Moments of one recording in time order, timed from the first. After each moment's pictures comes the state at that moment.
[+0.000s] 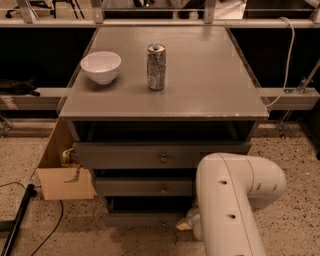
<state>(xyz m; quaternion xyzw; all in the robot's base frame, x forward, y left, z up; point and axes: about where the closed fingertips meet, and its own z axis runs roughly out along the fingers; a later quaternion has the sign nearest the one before) 0.570 -0.145 0.184 -0.45 0.82 -0.06 0.34</state>
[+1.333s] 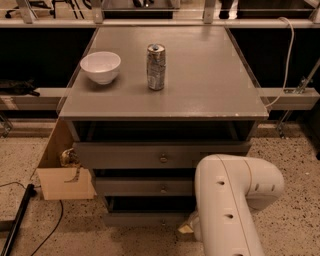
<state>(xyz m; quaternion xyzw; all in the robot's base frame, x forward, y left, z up) 0.559 -0.158 0.169 -0.43 0.85 -0.06 0.31</state>
